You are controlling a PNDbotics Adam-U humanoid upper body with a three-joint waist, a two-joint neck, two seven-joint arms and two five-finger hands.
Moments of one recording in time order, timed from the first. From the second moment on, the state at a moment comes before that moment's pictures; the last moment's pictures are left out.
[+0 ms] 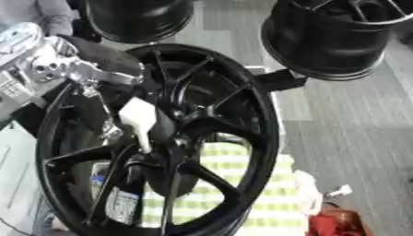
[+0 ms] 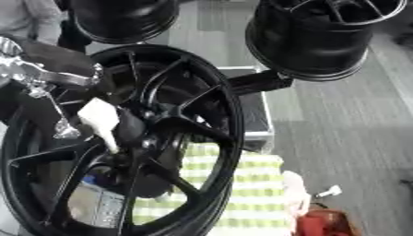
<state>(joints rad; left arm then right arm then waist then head) -1.00 0.82 -0.75 -1.78 -0.40 0.14 -0.91 -0.19 -0.93 -0.13 -1.69 0.22 0.33 -0.02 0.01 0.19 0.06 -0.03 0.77</state>
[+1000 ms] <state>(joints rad) -0.80 1.04 -0.23 -1.72 -0.45 0.28 -0.63 -0.17 -0.93 -0.15 -1.69 0.22 0.33 -0.03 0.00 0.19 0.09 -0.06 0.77</state>
